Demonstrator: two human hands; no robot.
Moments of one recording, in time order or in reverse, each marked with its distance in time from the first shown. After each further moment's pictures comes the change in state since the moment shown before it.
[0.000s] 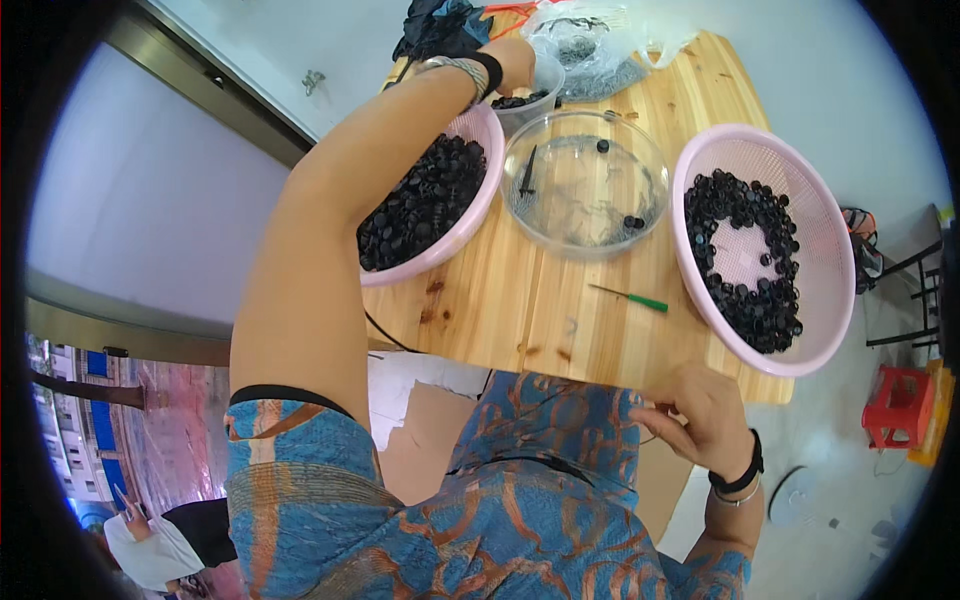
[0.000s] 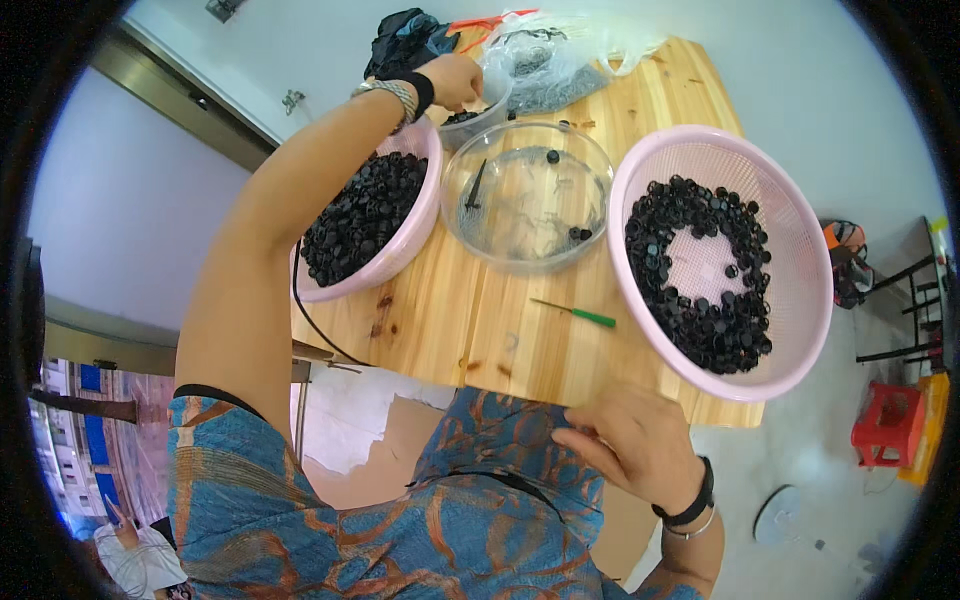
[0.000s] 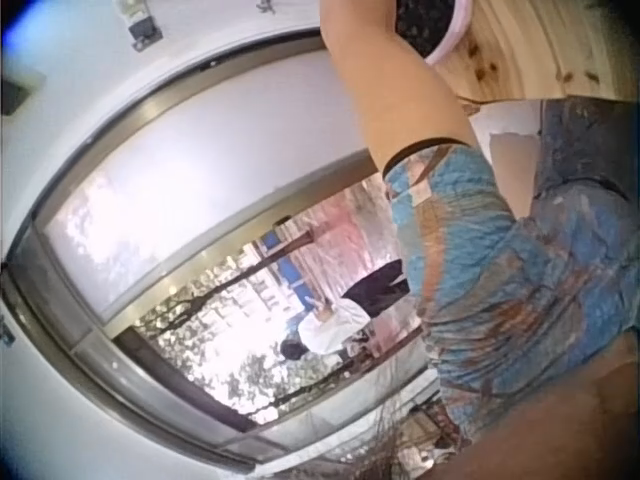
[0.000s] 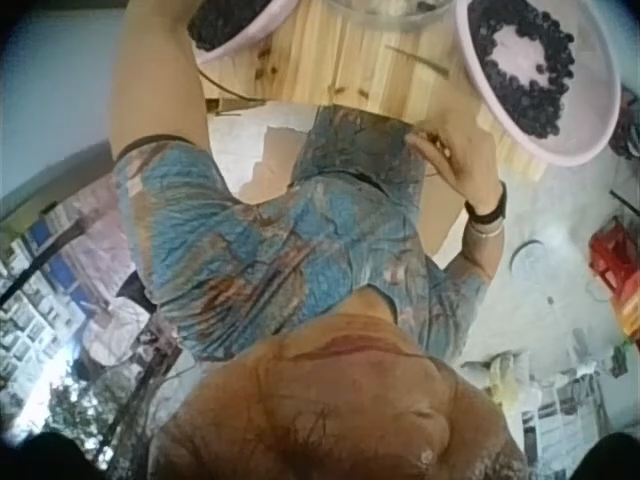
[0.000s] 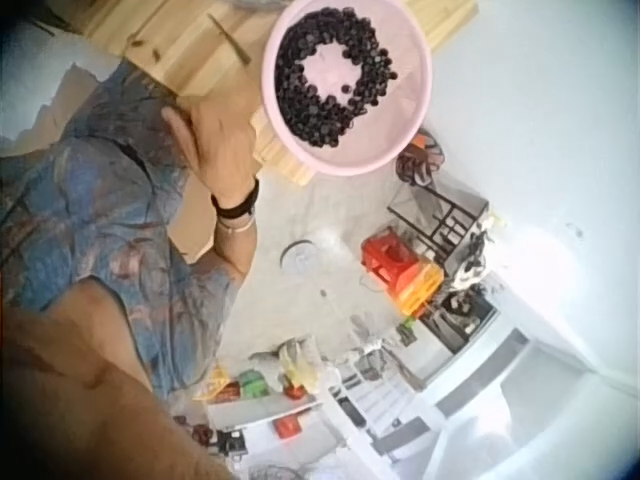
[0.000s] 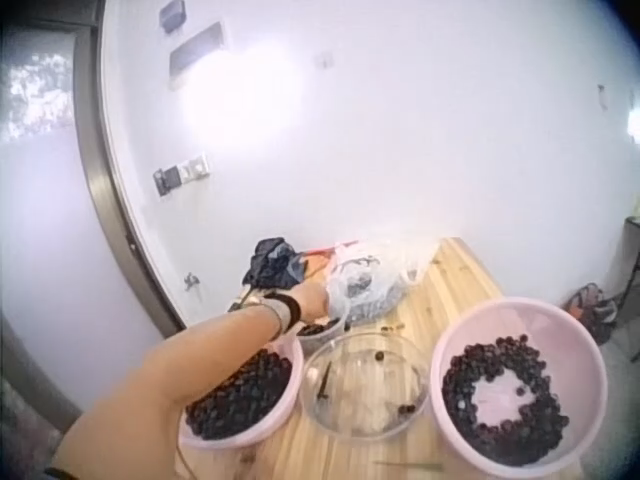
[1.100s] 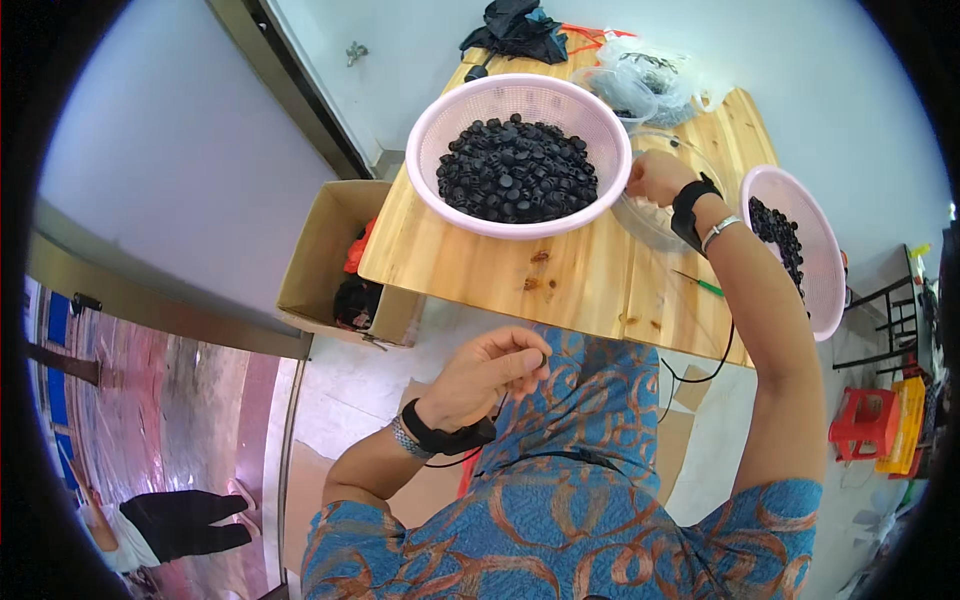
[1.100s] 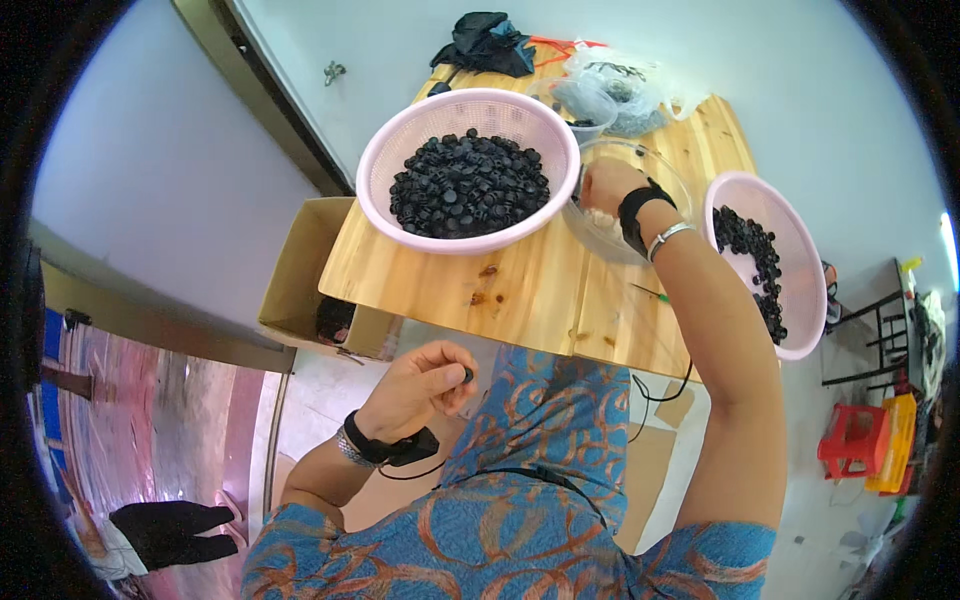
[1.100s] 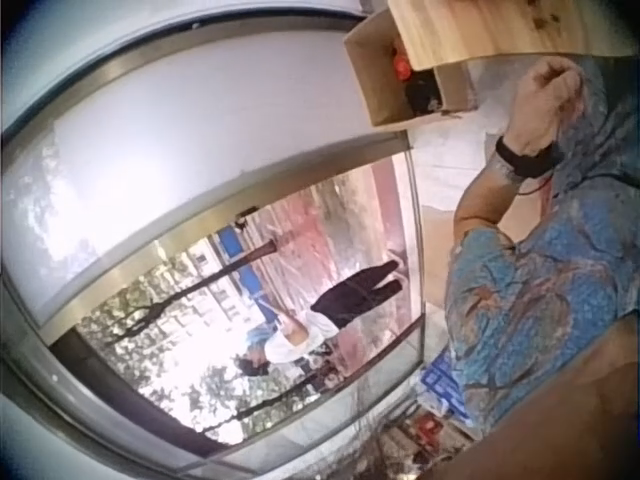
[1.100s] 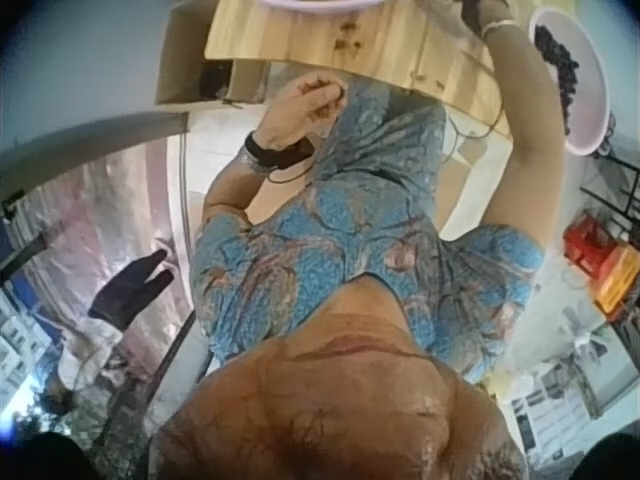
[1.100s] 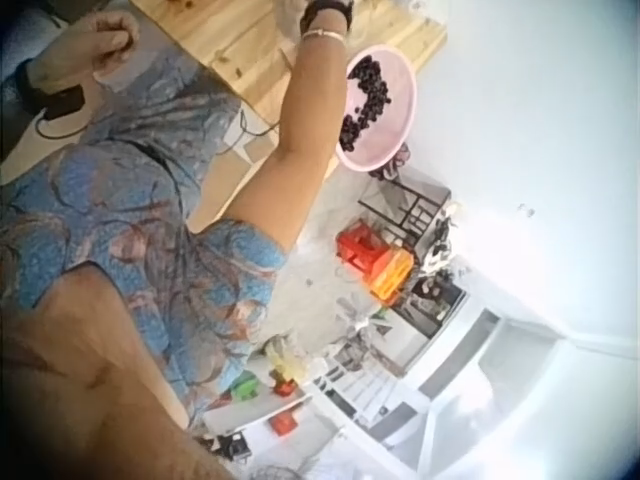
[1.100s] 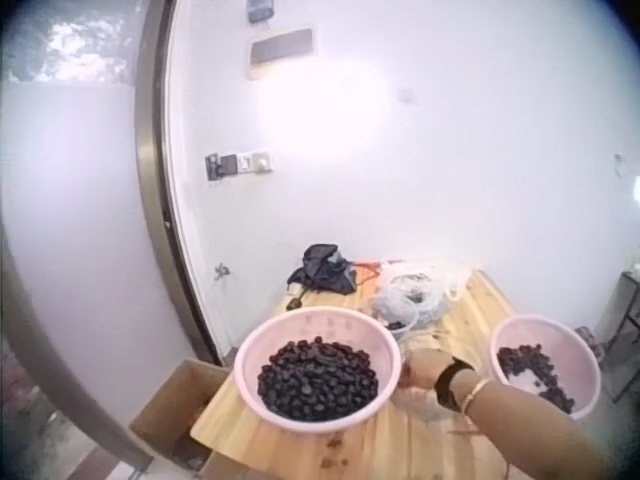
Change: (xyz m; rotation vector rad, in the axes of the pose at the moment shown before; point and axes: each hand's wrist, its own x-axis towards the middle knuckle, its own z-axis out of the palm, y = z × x) left_hand -0.410 0.199 0.045 -2.648 0.115 -0.316; right_hand 0.245 0.054 0.075 -0.570 -0.382 0.400
